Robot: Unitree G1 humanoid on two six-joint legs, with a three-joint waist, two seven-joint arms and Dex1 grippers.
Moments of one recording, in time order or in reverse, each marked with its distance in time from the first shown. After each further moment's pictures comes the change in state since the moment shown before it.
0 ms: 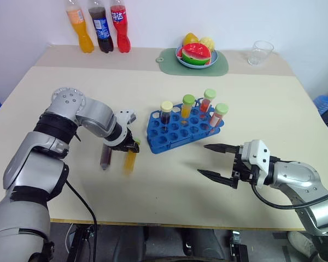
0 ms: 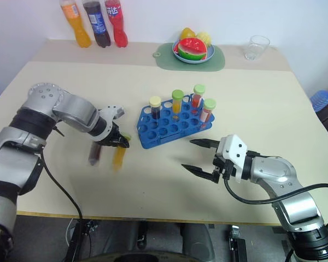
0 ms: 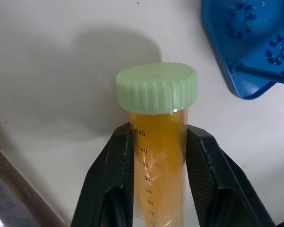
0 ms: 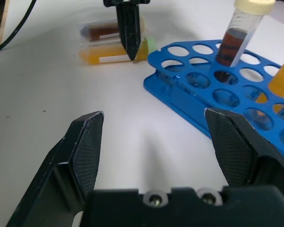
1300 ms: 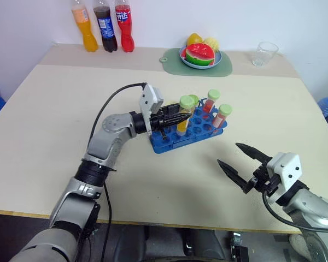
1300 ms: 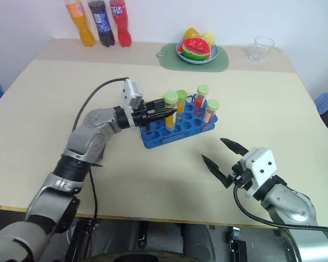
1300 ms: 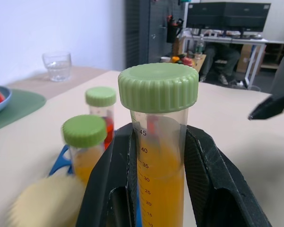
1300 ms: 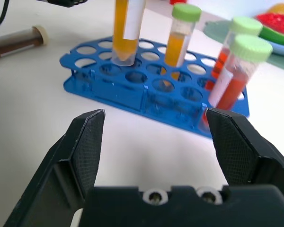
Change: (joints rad) left arm 0.403 -0.396 0.245 -0.424 1.536 -1.364 -1.657; right arm 0.392 0.184 -0.214 -0.255 -0.019 0.025 -0.377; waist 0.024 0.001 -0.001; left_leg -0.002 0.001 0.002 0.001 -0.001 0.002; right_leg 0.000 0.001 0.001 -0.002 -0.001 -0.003
